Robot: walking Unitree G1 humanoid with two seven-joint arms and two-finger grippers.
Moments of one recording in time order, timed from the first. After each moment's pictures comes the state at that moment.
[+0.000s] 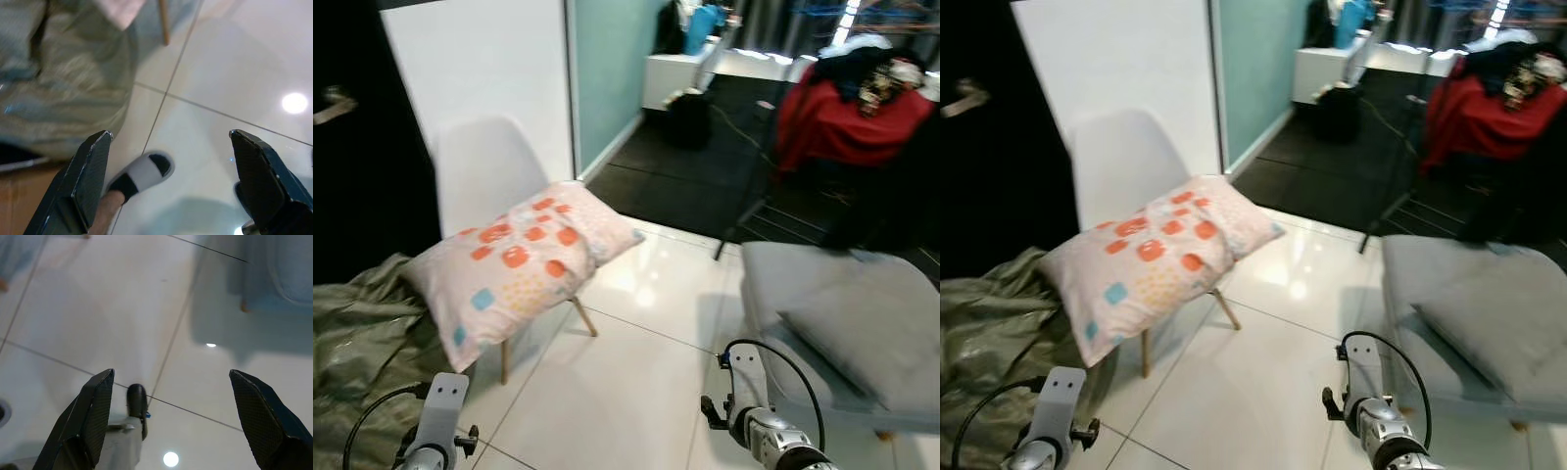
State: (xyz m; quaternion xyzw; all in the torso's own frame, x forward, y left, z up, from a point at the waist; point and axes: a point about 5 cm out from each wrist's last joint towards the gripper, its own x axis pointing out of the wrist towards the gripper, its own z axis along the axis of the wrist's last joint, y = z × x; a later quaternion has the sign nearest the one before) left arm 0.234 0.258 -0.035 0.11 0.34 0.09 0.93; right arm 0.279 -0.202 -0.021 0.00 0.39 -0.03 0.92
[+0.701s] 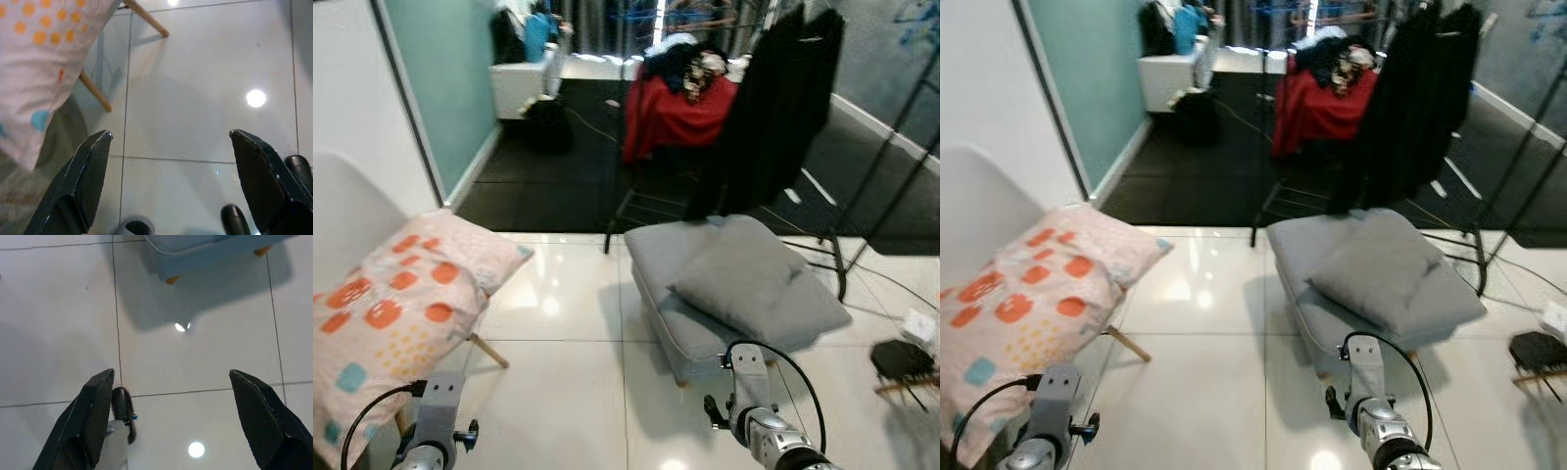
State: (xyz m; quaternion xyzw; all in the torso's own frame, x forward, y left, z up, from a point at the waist) left arm 0.235 0.259 -0.033 0.08 0.32 0.10 0.94; right arm 0.278 -0.203 -0.022 0.00 0.39 -0.04 0.92
